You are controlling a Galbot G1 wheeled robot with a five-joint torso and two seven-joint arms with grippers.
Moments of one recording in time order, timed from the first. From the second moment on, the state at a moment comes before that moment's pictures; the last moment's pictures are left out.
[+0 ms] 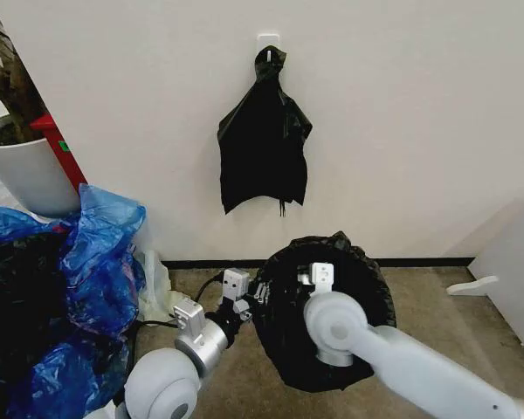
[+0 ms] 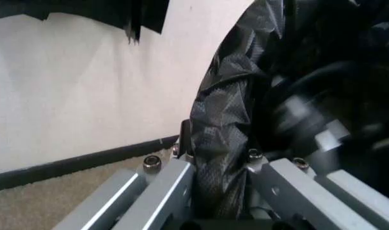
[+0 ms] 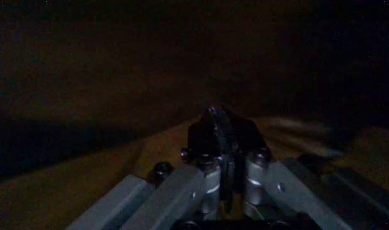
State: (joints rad) left arm 1.29 -1.02 -0.06 -2.27 -0.66 0.31 -0.17; right arm -0.65 0.94 -0.39 2.14 1.63 -0.44 1.27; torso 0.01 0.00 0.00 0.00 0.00
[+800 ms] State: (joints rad) left arm 1.31 -1.03 -0.08 -2.28 -0.64 0.28 -0.16; right arm -0.80 0.90 -0.38 2.22 1.63 -0.45 1.27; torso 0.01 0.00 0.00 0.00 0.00
